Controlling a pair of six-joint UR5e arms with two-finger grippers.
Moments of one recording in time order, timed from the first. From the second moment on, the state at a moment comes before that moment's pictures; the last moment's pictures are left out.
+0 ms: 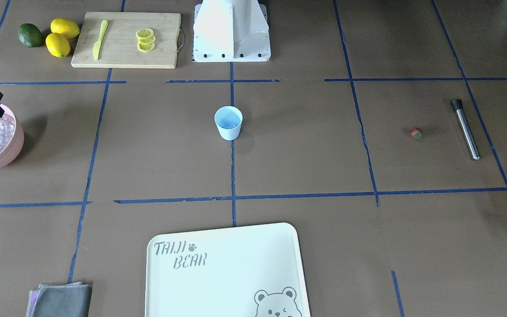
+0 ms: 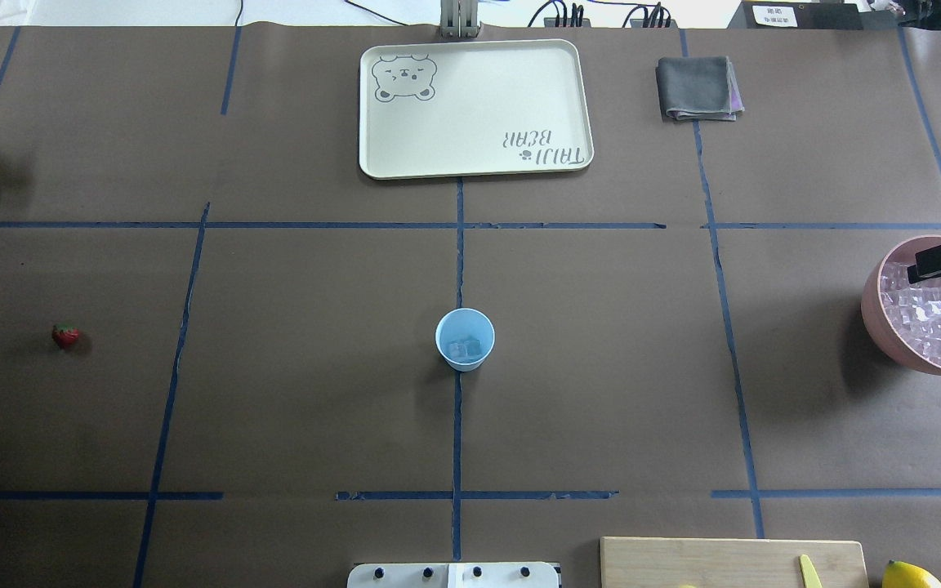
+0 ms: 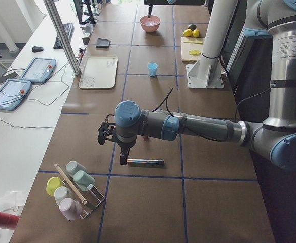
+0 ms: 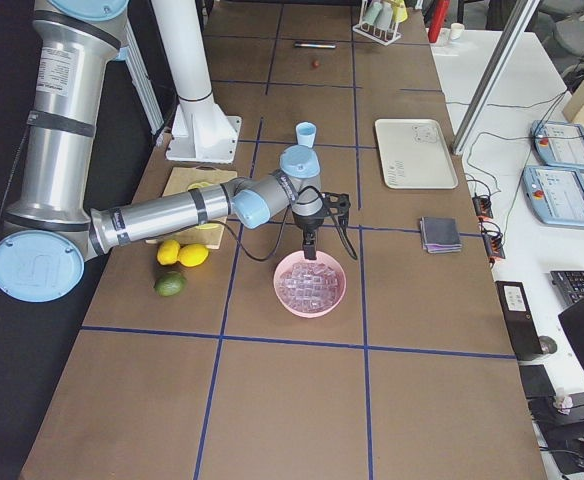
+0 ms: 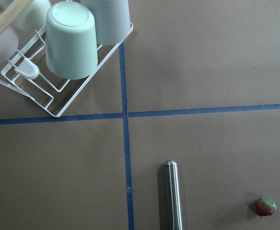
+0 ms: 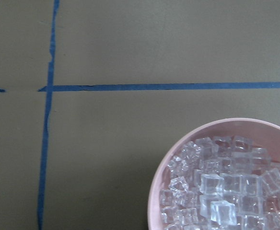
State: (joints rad) left arm -1.60 -1.50 -1.78 -1.62 -2.43 -0.05; right arm 1.11 -1.77 1.98 -1.23 2.15 0.74
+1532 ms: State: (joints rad) left arm -1.60 -1.50 -1.79 -1.62 -2.43 -0.06; right arm 1.07 -1.77 1.76 -1.07 2.19 0.71
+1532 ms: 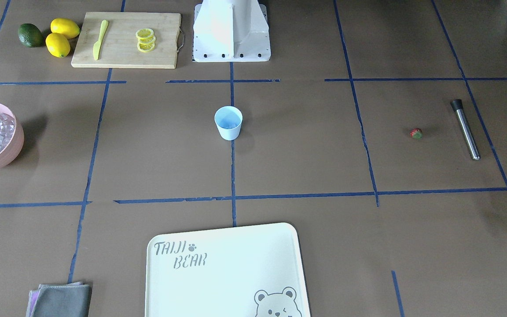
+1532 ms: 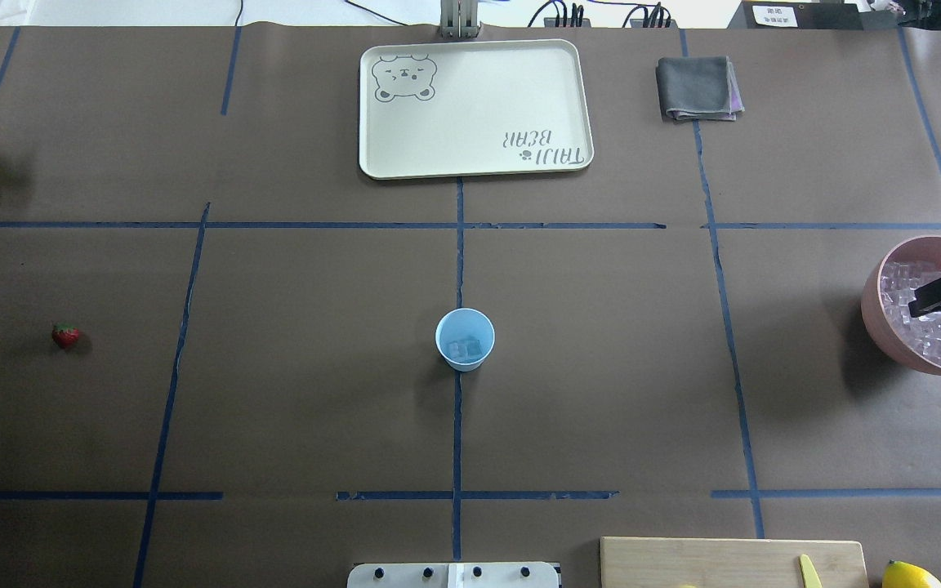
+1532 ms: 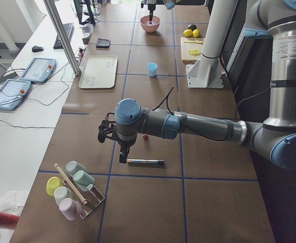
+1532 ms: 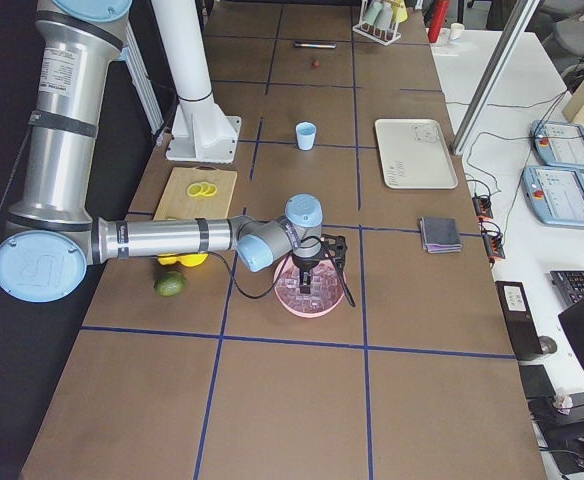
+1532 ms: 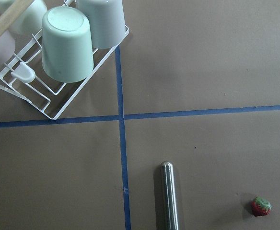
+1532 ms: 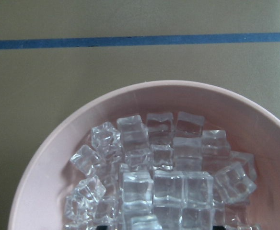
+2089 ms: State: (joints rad) left arm -1.60 -1.50 -1.79 -1.62 -2.43 -0.06; right arm 1.06 -1.77 1.76 -1.08 2.19 0.71
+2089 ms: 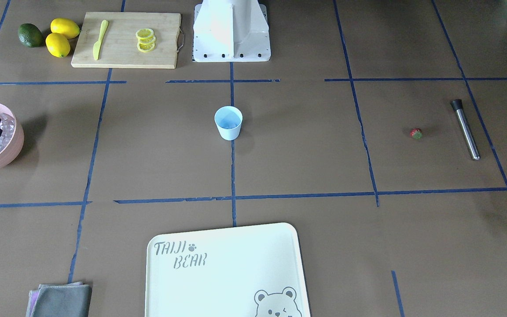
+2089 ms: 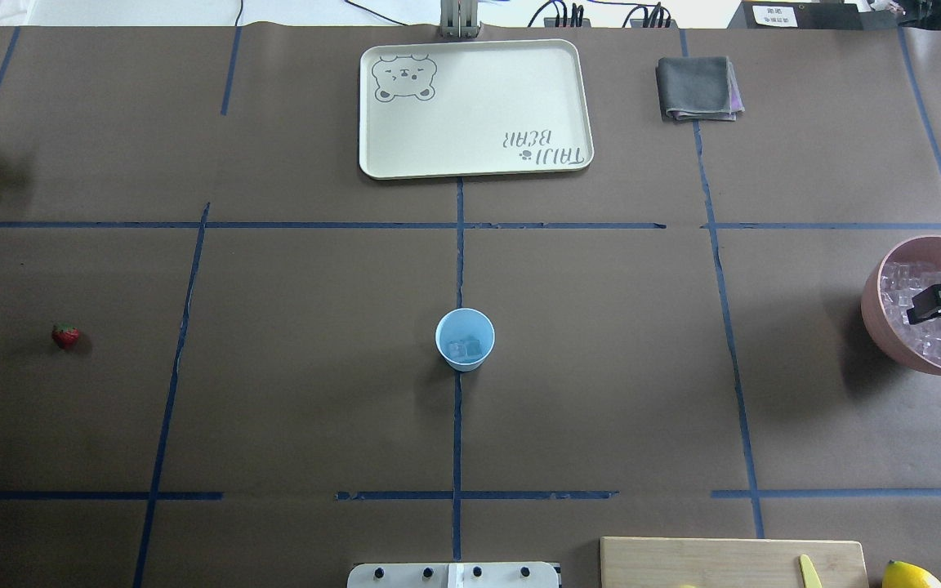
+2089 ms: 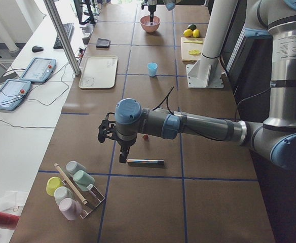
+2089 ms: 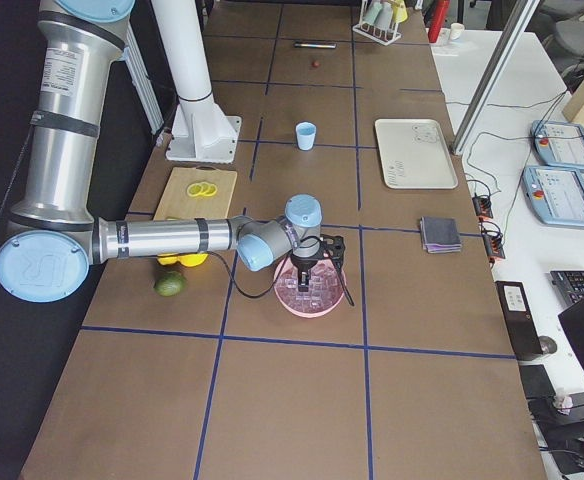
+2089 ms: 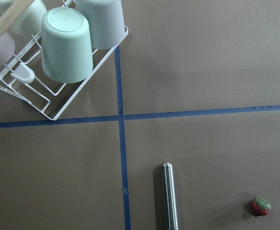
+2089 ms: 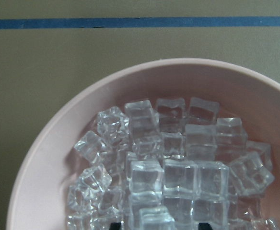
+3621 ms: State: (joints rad) left arm -1.60 -1.50 -1.80 -1.61 -2.43 -0.06; right arm 1.02 -1.39 2.02 -1.64 2.24 0.75
